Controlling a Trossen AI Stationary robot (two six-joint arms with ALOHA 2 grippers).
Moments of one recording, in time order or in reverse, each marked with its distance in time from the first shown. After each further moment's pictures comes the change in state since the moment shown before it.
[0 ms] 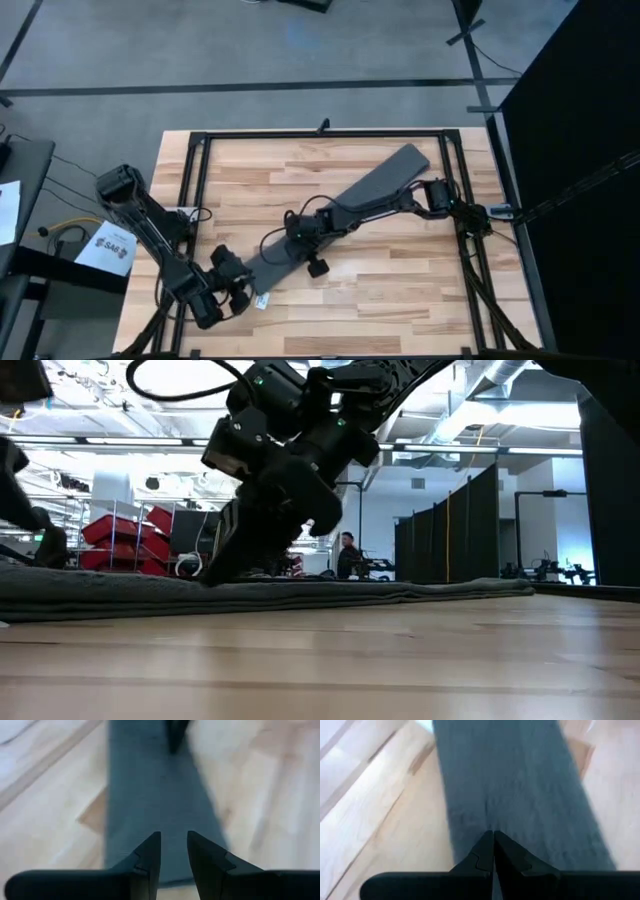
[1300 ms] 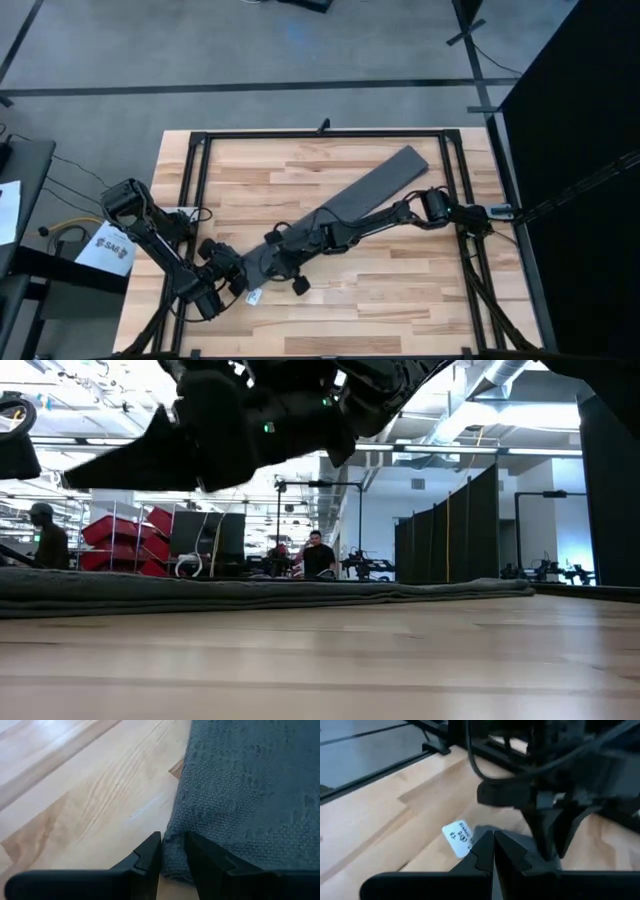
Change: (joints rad) left arm -0.024 0.132 -0.132 -0.071 0.084 -0.364; right arm 0.087 0.063 0.006 0.543 0.001 -0.008
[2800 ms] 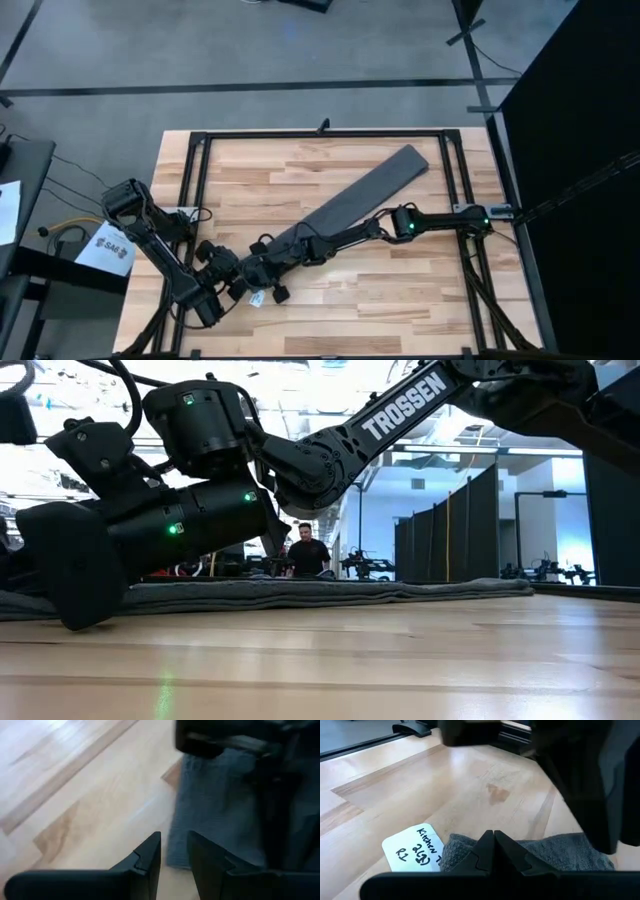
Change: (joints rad) left arm -0.004 -0.011 0.146 -0.212 0.009 0.024; right arm -0.003 0.394 0.395 0.050 0.015 0.082
